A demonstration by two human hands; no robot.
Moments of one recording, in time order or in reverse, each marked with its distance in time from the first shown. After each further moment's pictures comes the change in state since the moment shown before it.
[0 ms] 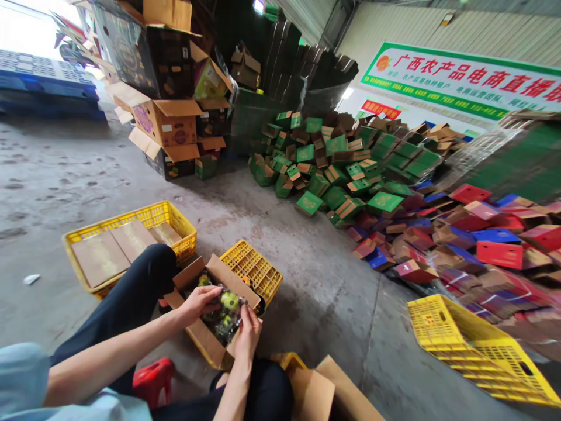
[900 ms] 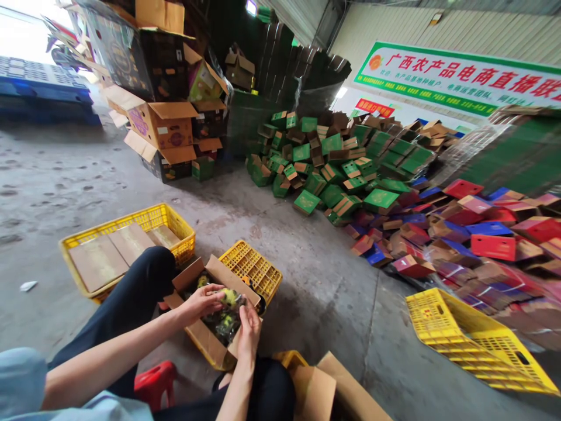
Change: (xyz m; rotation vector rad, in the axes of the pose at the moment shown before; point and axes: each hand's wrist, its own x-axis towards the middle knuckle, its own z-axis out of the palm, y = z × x) left_hand 0.010 -0.008 -0.009 -0.035 -0.070 -0.065; right_hand 0.003 0.002 -0.006 0.192 -0.134 0.039
